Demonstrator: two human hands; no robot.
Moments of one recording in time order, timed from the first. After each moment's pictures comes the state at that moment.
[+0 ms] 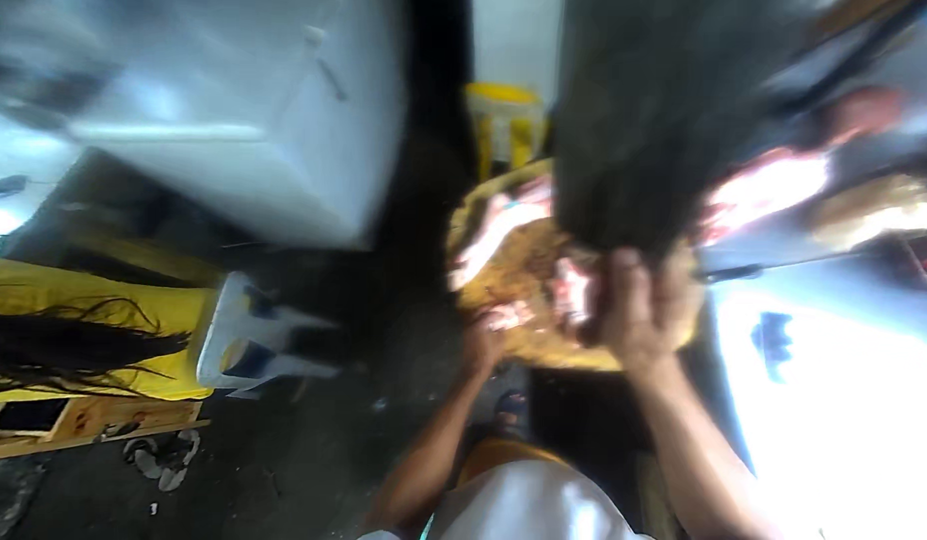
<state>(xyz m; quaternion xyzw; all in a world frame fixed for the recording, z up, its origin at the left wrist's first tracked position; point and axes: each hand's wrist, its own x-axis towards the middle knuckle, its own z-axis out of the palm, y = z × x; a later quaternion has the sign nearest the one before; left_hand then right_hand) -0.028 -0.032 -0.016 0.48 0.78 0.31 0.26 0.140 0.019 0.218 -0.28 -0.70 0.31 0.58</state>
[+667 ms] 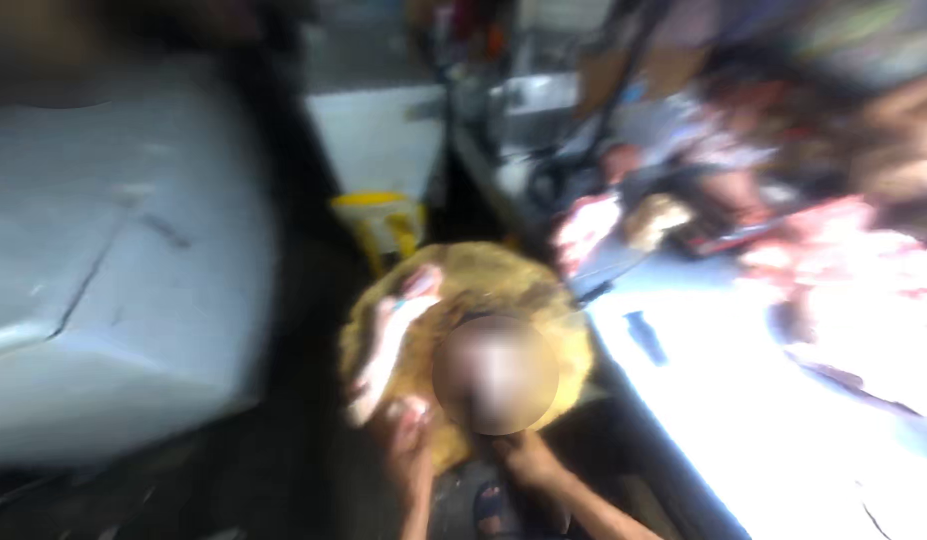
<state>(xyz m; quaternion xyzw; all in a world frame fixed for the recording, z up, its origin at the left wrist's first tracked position) -0.008 -0.024 -0.005 0.38 0.74 0.46 0.30 0.211 -0.030 0.009 -0.65 -0.52 0.55 0.09</state>
